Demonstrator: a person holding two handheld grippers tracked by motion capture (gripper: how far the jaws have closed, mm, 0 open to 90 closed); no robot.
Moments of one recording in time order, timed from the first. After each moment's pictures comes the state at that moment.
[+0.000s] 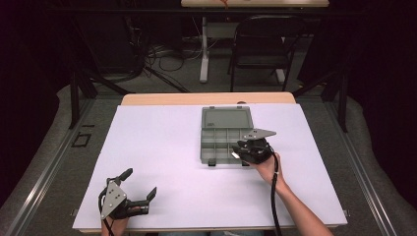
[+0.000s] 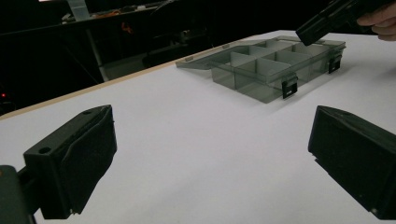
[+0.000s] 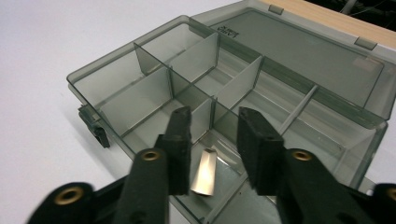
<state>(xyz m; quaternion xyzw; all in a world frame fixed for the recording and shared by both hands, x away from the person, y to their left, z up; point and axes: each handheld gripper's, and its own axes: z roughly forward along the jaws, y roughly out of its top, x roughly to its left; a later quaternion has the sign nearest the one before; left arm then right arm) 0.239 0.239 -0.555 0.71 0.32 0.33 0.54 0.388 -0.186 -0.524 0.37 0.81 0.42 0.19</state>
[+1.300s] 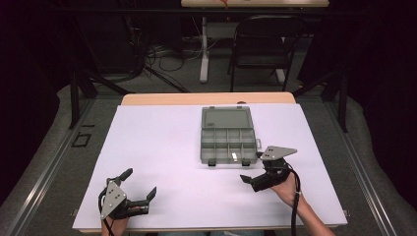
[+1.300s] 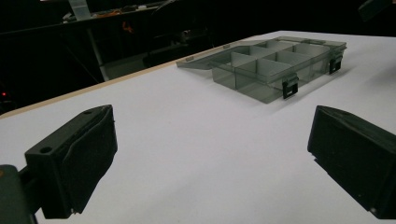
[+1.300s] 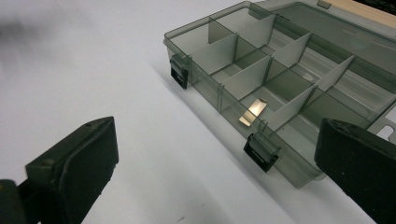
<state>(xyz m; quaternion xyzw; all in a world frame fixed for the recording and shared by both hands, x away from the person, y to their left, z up) 0.239 0.238 -0.555 0.71 0.32 0.33 0.54 0.320 -0.220 -0.510 0.30 0.83 0.44 0.15</state>
